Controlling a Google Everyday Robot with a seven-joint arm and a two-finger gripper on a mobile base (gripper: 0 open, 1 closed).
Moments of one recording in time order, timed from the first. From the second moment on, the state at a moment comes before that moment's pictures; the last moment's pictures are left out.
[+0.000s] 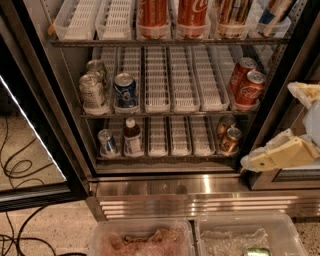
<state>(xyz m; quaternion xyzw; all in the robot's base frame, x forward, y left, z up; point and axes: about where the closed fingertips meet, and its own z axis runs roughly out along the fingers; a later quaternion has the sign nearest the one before) 0.418 -0.196 0.953 -0.44 0.78 0.03 0.43</state>
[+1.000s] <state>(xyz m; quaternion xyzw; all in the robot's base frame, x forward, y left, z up) 0.422 -0.181 0.884 -0.30 0.79 0.03 0.53</state>
